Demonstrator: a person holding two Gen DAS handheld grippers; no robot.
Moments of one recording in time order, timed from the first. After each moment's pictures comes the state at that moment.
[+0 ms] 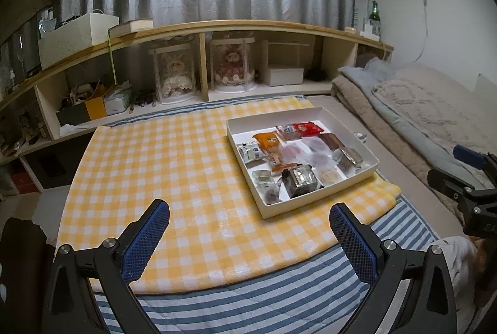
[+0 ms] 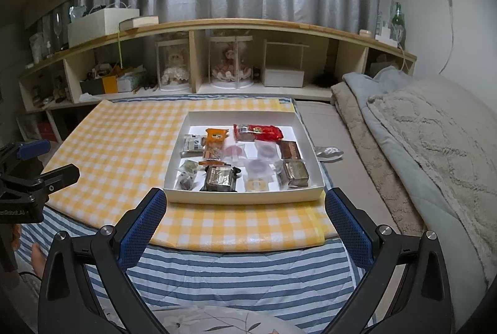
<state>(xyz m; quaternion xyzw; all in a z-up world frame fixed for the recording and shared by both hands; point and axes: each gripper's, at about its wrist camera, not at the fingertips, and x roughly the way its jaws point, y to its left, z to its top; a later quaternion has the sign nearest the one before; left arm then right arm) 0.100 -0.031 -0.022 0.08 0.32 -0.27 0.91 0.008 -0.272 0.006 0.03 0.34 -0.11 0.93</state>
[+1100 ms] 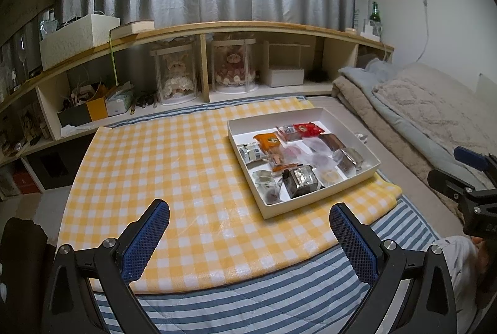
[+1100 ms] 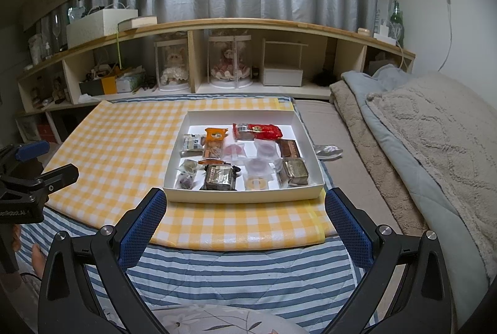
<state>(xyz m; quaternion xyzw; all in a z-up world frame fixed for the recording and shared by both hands) 0.093 -0.036 -0.024 0.07 0.32 -0.26 0.91 0.005 -0.273 0.003 0.03 0.34 -0.12 0.93</state>
